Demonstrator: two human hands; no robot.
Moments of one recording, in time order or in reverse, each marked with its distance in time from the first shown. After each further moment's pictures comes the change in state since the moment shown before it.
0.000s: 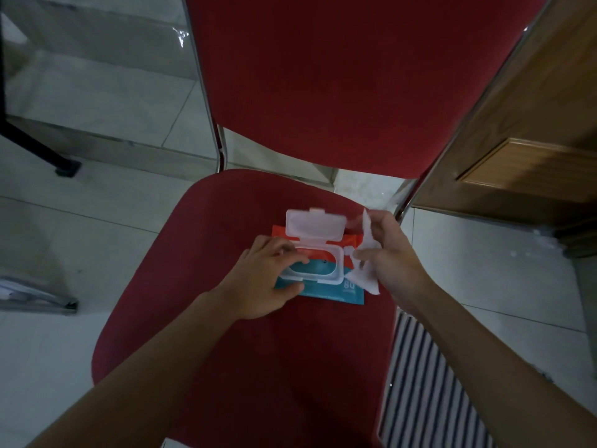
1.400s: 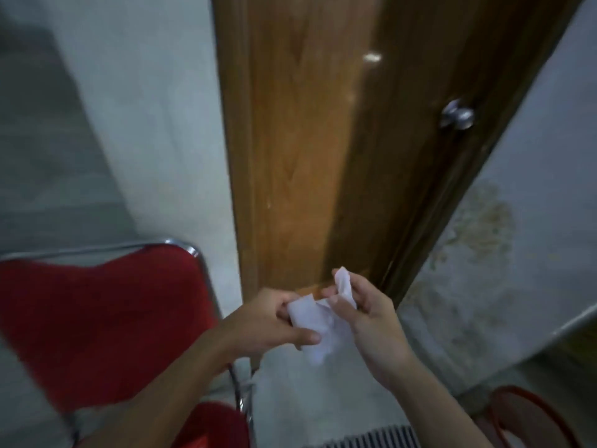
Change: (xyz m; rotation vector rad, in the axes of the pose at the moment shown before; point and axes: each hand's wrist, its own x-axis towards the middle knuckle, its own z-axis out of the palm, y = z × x) left_hand 0.061 0.372 -0.232 -0.640 -0.379 0.393; right_hand -0.215 -0.270 -0.191 0.131 0.617 -0.350
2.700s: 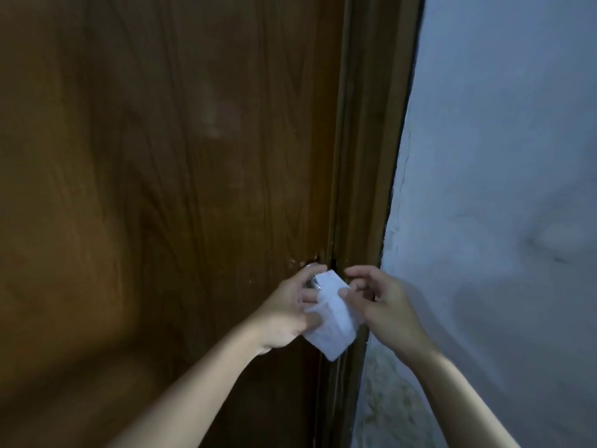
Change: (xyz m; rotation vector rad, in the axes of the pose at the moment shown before) left_hand 0.437 0.296 0.065 -0.015 -0.131 0.303; right_hand 0.328 -0.161 -0.345 -0.264 0.328 -0.346
